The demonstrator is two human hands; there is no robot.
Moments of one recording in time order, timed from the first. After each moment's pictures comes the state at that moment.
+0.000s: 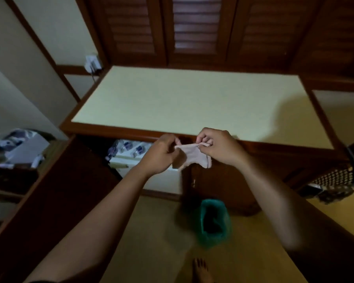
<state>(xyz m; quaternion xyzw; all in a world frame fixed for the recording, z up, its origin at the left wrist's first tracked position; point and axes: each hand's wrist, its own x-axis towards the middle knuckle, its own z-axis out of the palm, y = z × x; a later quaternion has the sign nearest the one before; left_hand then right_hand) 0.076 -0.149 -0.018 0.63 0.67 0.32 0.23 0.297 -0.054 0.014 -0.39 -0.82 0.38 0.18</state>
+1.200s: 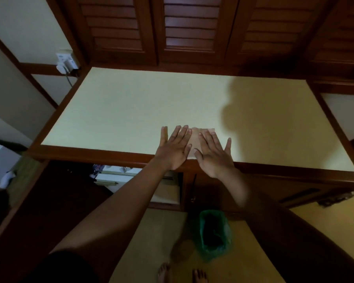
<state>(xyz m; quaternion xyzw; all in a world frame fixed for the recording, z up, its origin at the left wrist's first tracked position) 0.028 0.029 -0.094 0.74 0.66 0.00 0.08 0.212 0.063 -0.090 -0.52 -0.84 0.13 -0.06</state>
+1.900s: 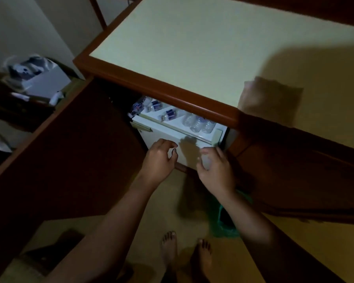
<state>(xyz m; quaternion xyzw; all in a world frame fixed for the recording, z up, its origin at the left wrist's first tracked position) -0.029 -0.190 -0.226 0.48 0.81 0.31 0.09 0.149 -0.099 -0.215 -0.41 -0.84 0.29 0.21</state>
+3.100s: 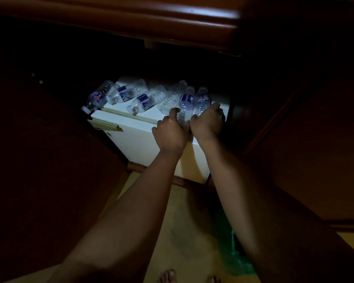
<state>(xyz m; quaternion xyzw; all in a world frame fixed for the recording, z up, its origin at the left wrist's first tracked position) -0.035 -0.009 -0.435 0.40 0.87 0.29 0.02 0.029 0.069 -0.418 -0.66 -0.68 0.27 0.19</state>
